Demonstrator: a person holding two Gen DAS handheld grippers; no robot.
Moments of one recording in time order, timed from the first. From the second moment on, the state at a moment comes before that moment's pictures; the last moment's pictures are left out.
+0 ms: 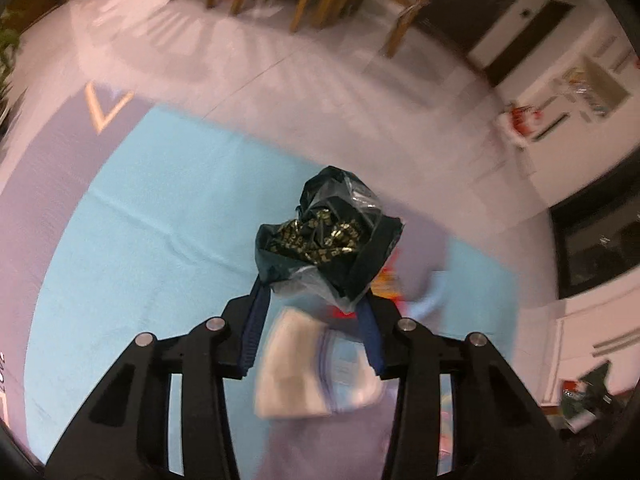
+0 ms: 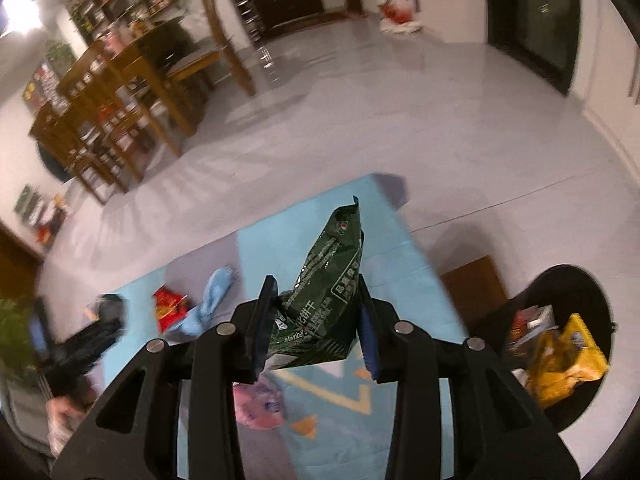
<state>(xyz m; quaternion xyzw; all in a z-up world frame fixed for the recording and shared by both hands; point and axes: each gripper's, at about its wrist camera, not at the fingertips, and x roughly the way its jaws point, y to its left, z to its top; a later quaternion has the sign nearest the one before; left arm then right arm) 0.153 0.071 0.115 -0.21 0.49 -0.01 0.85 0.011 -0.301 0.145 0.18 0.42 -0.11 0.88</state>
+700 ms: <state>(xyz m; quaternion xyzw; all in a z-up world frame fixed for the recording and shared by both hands) 0.041 -0.194 0.182 -0.12 0.45 -0.31 0.83 -0.066 -0.422 0.167 0.23 0.35 -0.24 0.87</state>
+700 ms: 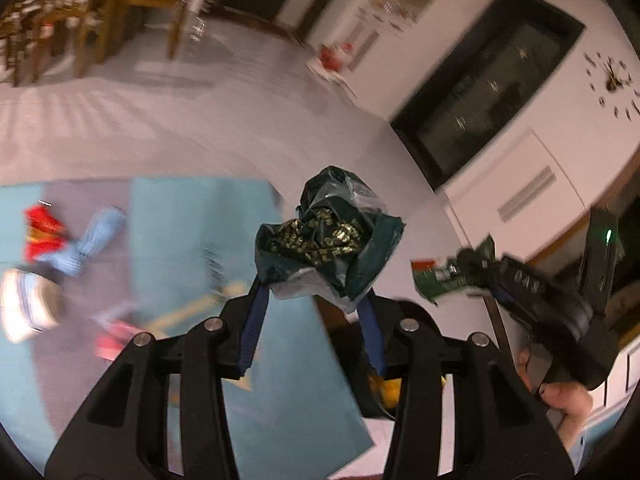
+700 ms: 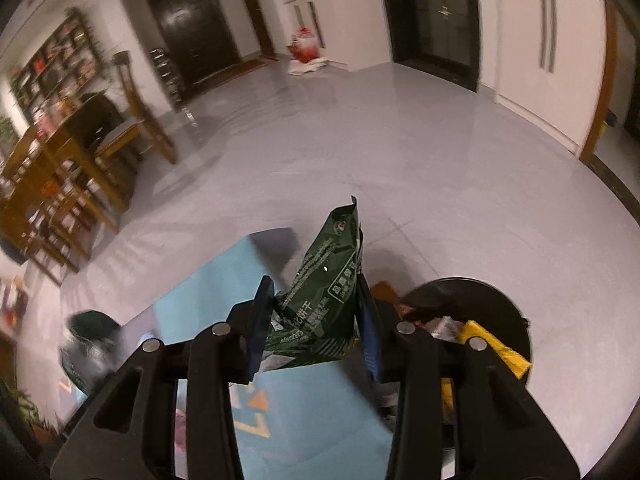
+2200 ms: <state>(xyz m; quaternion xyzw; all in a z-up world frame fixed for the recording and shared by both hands) 0.012 -0.283 0.115 -0.03 0.53 -0.36 0.76 -0.084 -0.519 0.114 0.31 0.43 -0.30 0.79</state>
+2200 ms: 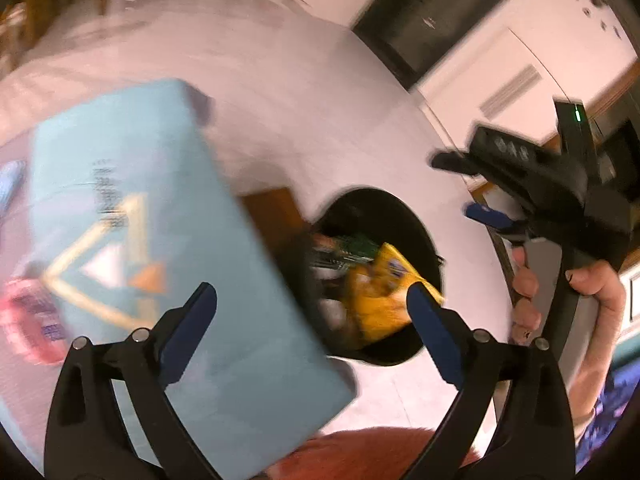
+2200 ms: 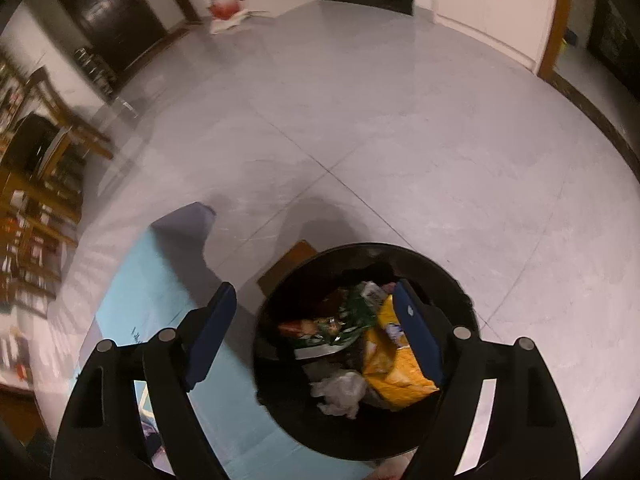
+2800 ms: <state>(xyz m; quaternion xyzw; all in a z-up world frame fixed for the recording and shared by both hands) 0.093 0.014 0.127 -0.12 0.49 -0.03 0.86 -0.001 -0.359 0.116 0.17 0.48 -0.15 0.85</state>
